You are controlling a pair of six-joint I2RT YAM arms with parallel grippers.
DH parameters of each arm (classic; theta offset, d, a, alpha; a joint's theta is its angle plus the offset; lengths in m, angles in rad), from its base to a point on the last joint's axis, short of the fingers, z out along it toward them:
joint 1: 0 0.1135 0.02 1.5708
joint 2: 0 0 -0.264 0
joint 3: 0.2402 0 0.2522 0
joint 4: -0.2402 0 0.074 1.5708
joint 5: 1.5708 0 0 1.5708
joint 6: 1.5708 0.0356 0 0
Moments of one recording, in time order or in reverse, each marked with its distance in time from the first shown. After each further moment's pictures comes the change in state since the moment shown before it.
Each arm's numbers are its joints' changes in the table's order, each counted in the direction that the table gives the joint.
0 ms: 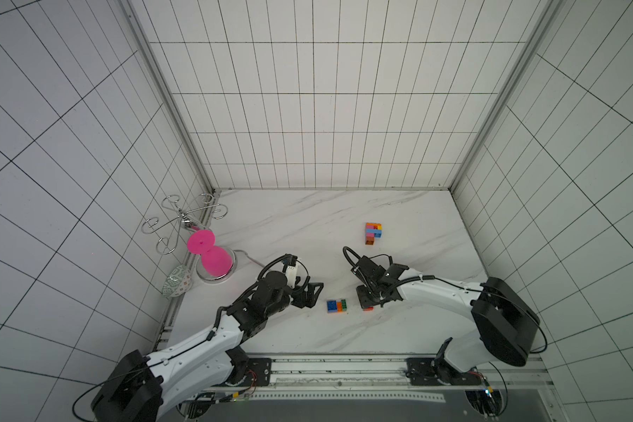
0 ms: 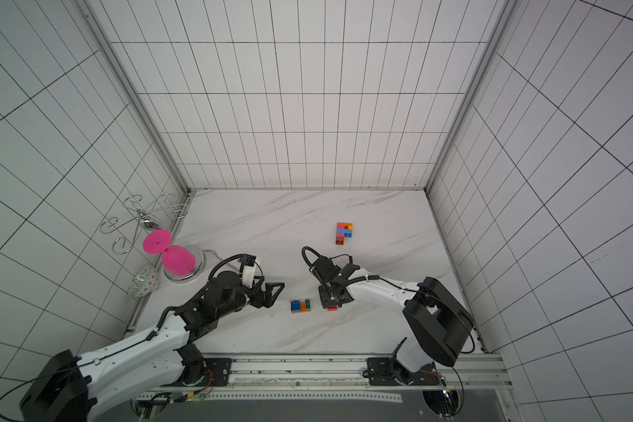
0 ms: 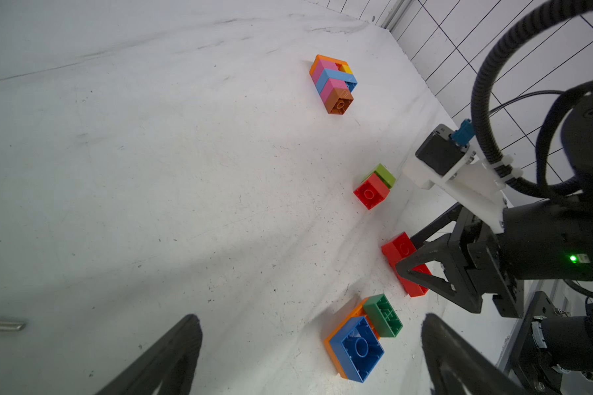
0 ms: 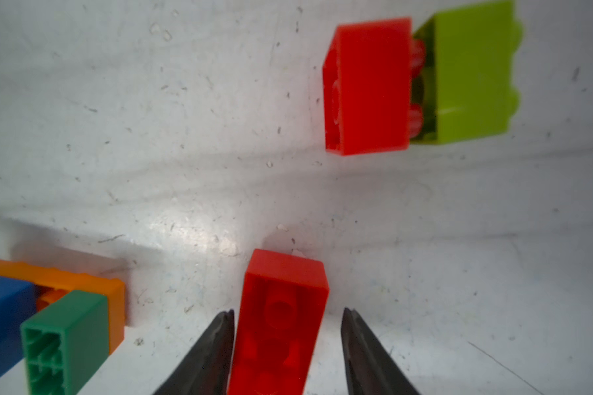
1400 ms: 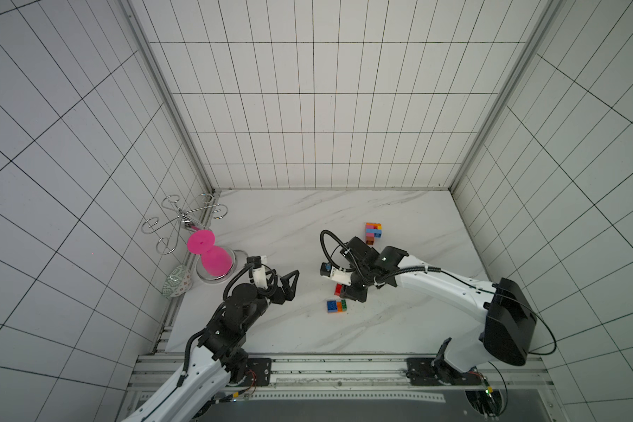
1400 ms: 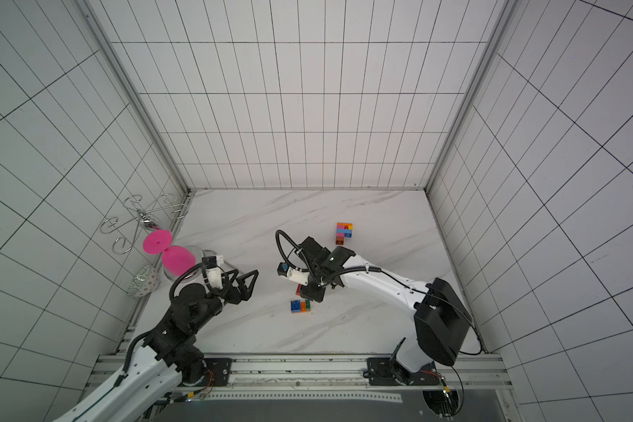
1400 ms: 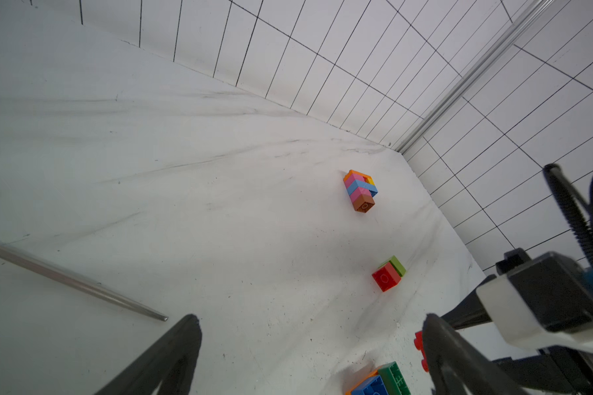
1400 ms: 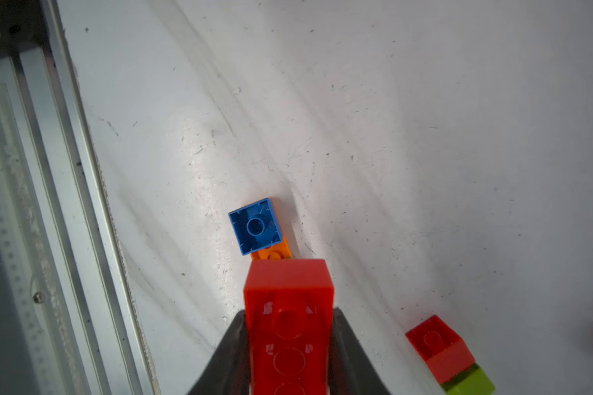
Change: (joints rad) left arm 0.165 0.483 -0.100 -0.134 -0.113 -0.083; right arm 0.058 -0.034 0.333 -0.180 -0.344 -1.061
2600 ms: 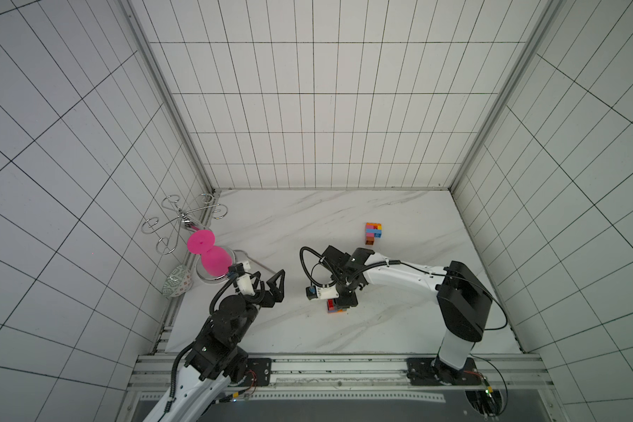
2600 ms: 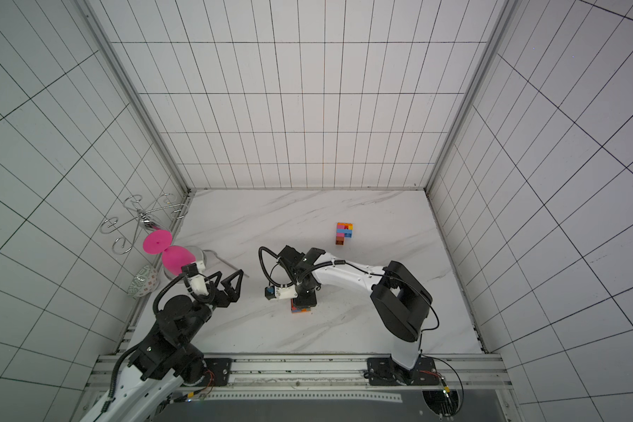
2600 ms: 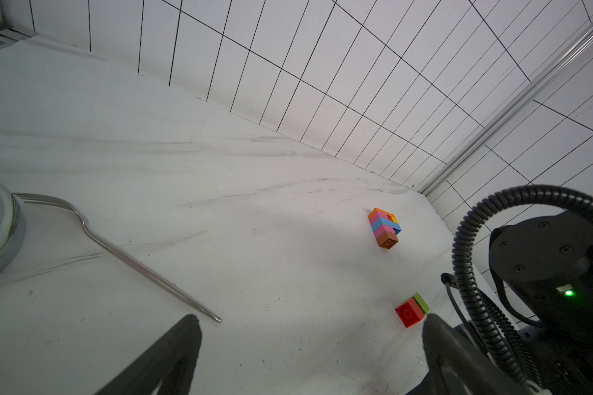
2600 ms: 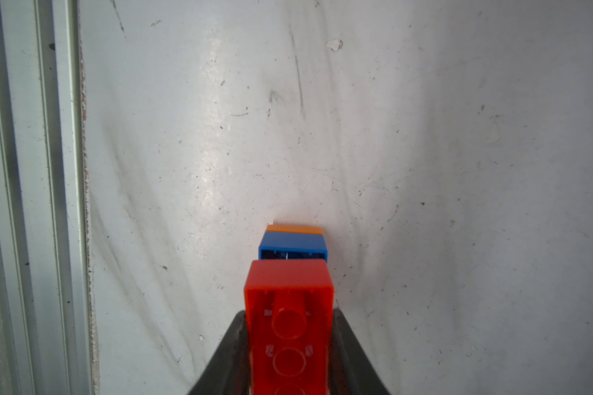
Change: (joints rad) left arm 0.001 0.238 -0.001 -0.182 -0.152 -0.008; right arm 0.070 -0.239 0.106 -0.051 0.023 -0.279
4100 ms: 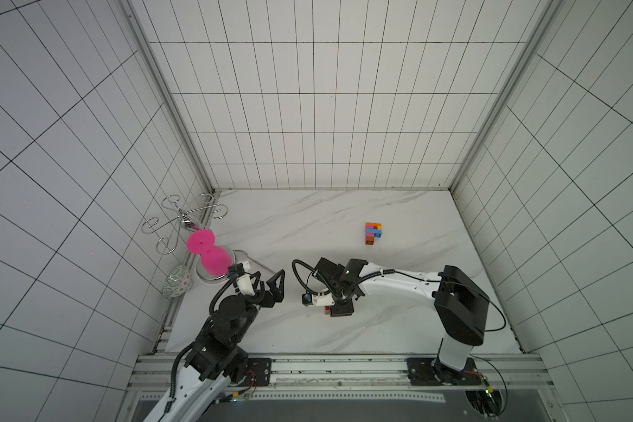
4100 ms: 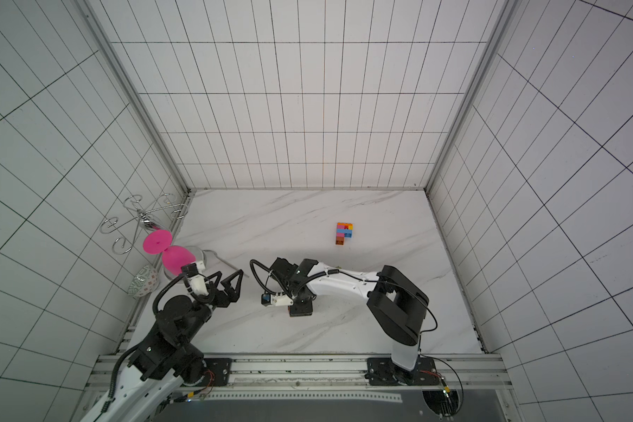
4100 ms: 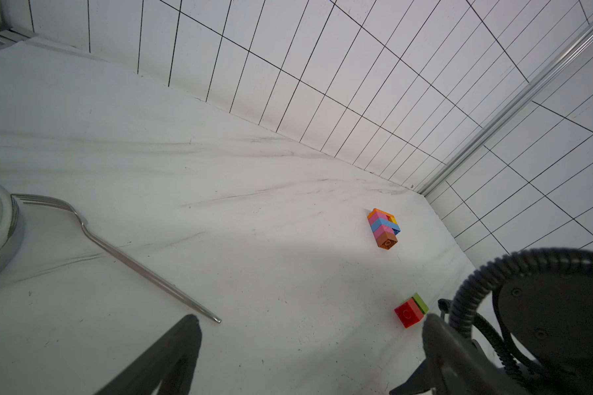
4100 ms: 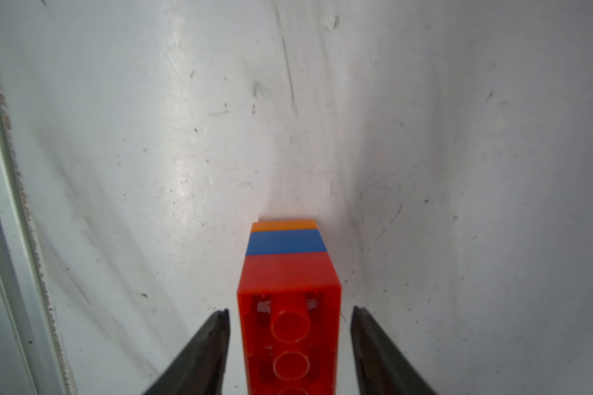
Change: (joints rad) left arm 0.000 0.003 -0.004 0.002 0.001 0.000; right arm 0.089 0.004 -0.053 0.041 0.174 0.140
